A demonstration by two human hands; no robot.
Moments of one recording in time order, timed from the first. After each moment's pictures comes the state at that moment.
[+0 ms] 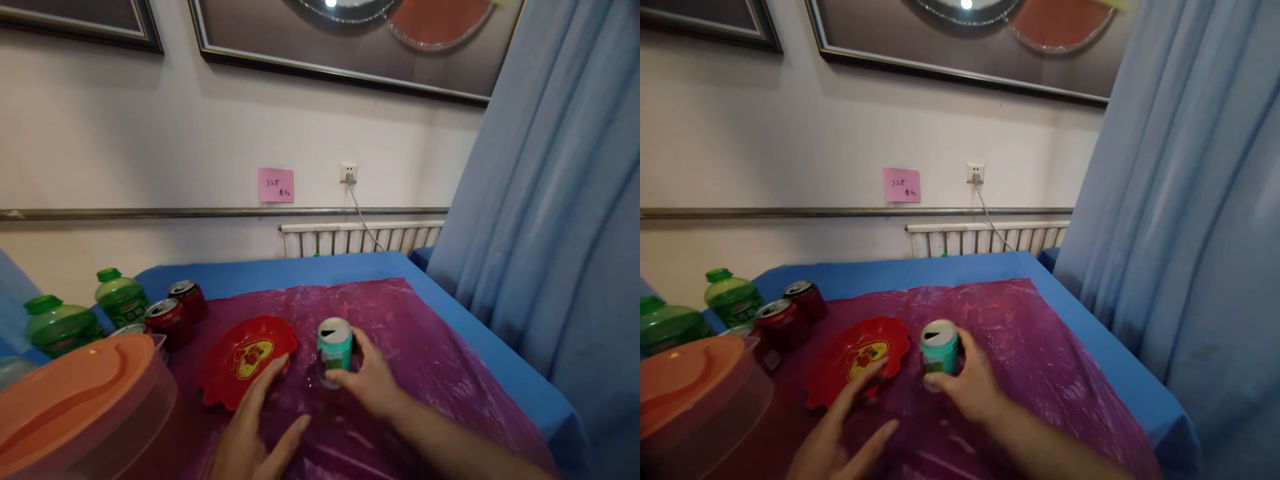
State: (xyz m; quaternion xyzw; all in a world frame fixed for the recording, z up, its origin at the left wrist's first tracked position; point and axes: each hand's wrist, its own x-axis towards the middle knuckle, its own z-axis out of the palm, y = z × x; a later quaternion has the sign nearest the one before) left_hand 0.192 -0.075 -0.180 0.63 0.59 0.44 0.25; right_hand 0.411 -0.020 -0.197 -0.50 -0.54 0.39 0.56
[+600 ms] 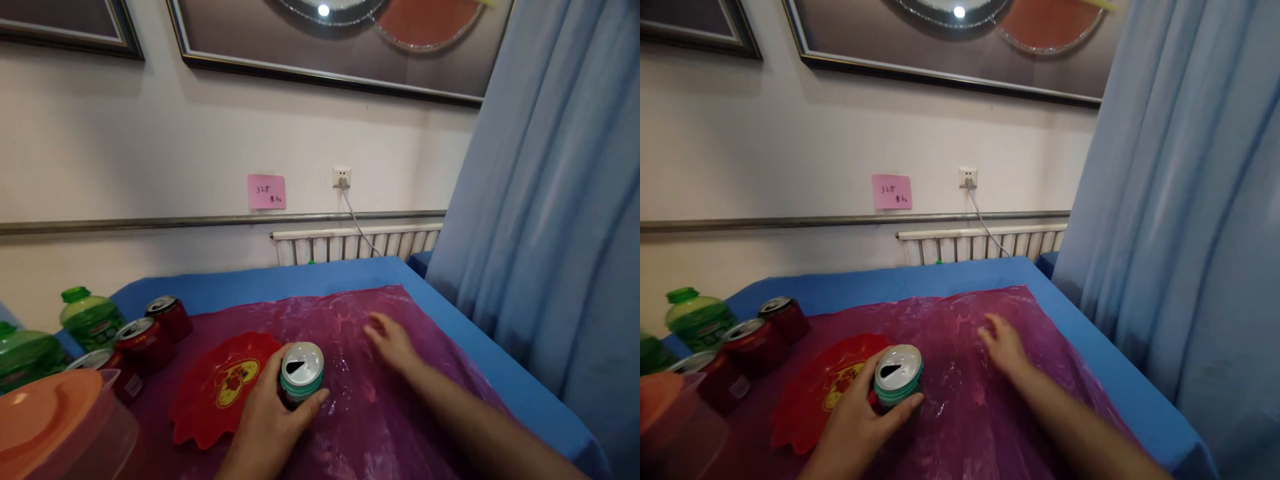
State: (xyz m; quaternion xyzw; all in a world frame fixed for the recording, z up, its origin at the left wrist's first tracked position) left_hand 0.253 -0.013 -0.141 0.61 0.59 0.42 0.33; right_hand 0.513 0.064 -0.220 -0.65 -0.57 0.24 0.44
